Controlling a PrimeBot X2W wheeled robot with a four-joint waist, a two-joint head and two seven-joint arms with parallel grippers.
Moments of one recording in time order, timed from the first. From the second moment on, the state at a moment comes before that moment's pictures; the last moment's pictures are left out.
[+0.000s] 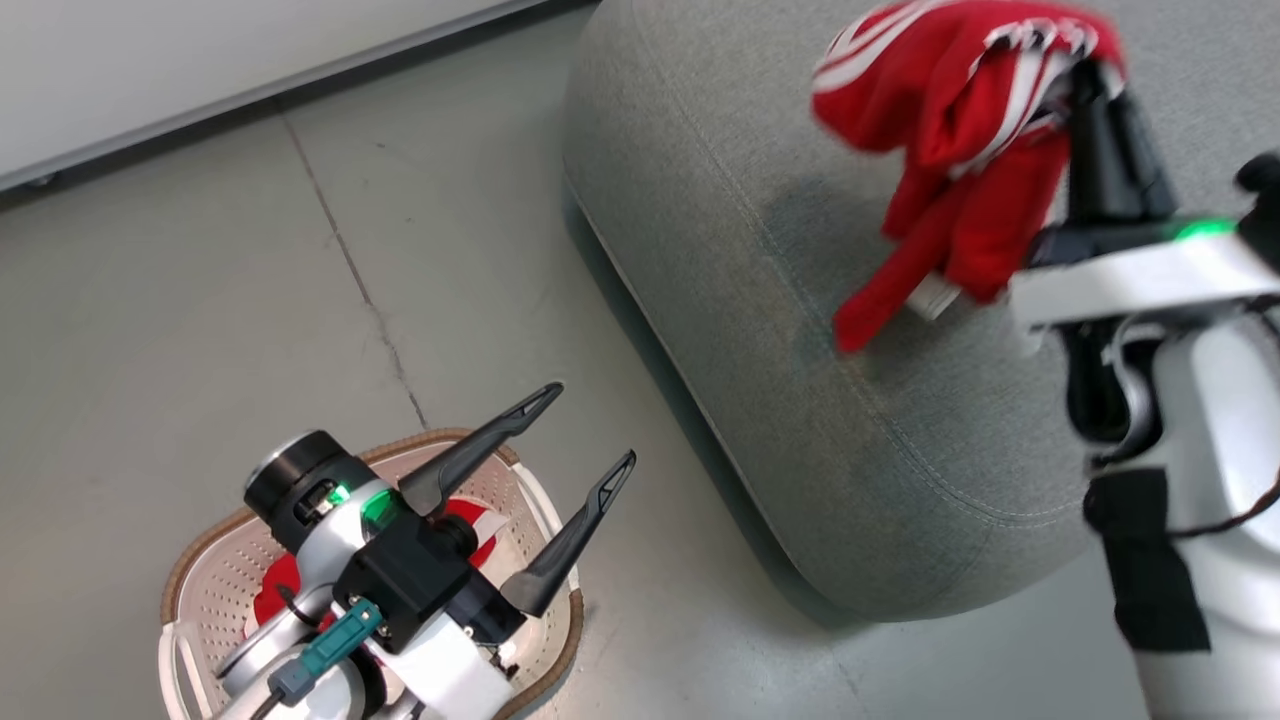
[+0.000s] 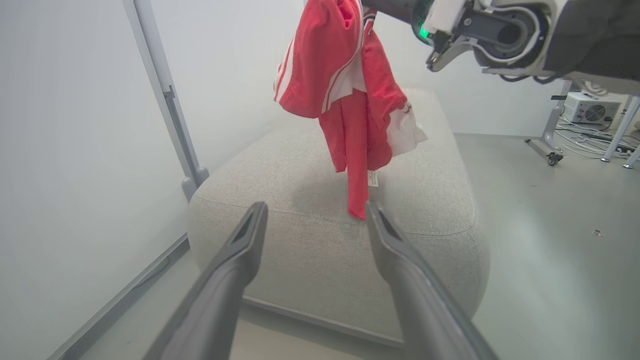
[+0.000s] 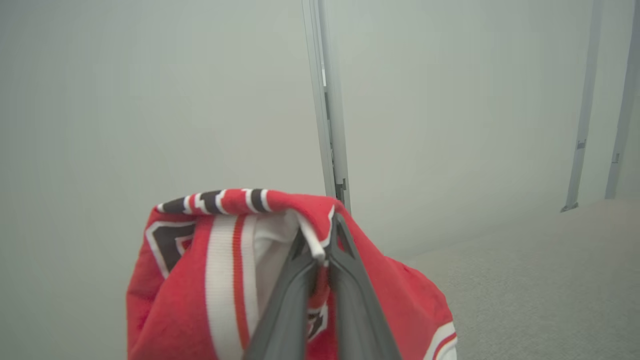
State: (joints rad) left arm -0.25 0.42 -0.57 -0.19 -0.25 -0.10 -0.08; right arm -0.66 -0.05 0.05 0.36 0.35 0.13 -0.26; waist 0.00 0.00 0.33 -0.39
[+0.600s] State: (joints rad) left arm -0.32 0.48 -0.58 -0.25 -0.25 -0.11 -0.06; right arm -0.79 -0.05 -0.30 0.72 0.17 0.13 -0.26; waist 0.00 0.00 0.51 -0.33
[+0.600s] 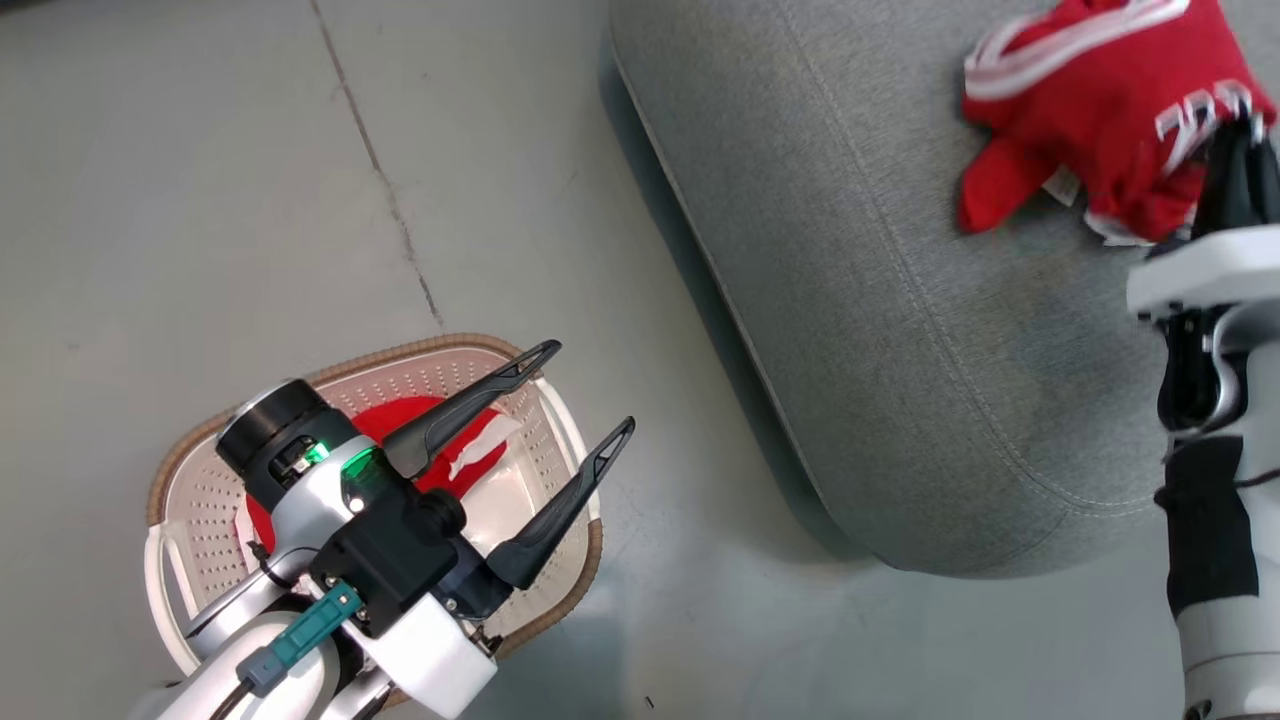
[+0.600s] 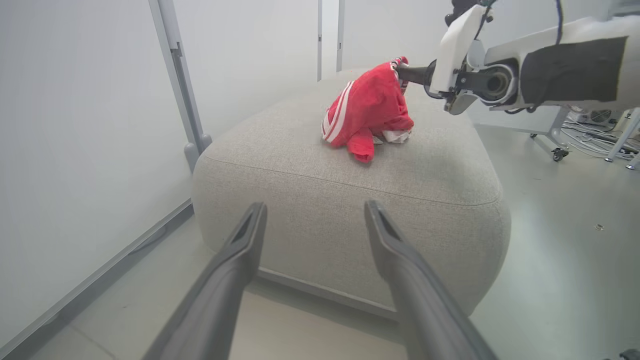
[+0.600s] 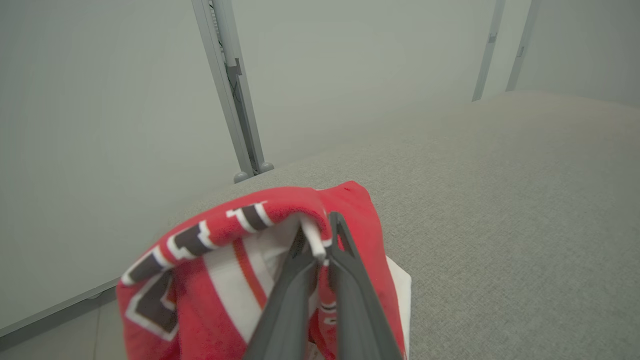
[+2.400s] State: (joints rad) left arm -0.16 0.36 -0.32 0.04 -0.46 0.13 -0.26; right arm -0.17 -0.05 0.02 0.07 0.26 0.13 -0.16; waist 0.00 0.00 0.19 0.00
